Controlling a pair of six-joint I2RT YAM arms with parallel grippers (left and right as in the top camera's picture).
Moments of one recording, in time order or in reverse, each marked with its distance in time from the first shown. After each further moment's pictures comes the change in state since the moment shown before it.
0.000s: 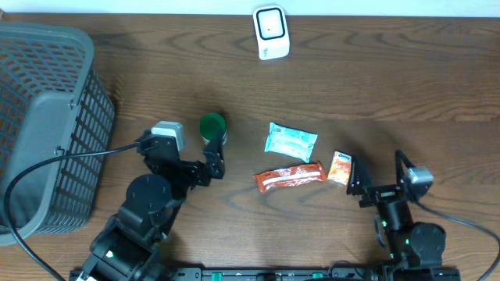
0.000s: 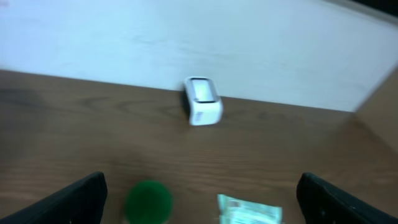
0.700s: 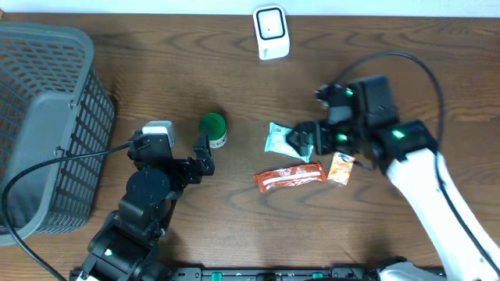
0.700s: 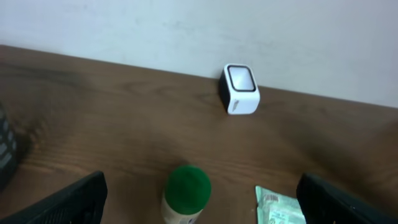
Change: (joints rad) left arm 0.061 0.002 -0.001 -0.089 -0.053 0.003; right arm 0.279 1.305 1.081 -0.812 -0.317 -0.017
